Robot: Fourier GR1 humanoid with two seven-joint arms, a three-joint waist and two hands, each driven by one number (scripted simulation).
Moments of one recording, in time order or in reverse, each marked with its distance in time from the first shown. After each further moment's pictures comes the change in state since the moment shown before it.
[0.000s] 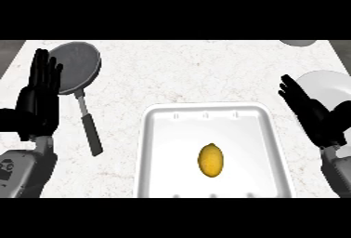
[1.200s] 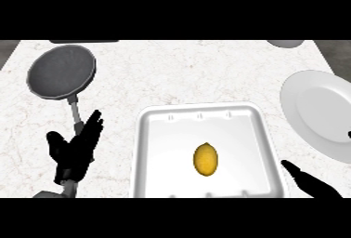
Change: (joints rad) left arm 0.269 -0.063 -0.182 0.073 0.035 -0.154 0.171; right arm 0.521 -0.023 0.018 -0.643 0.607 -0.803 0.196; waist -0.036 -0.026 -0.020
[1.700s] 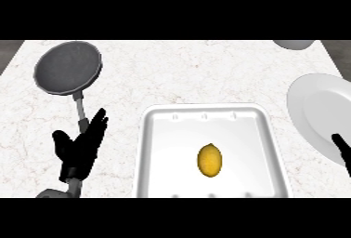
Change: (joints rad) left arm -0.017 -0.018 -0.014 0.003 -0.019 -0.008 -0.003; right arm 0.056 -0.203 0.130 -0.244 0.235 0.265 0.517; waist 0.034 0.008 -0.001
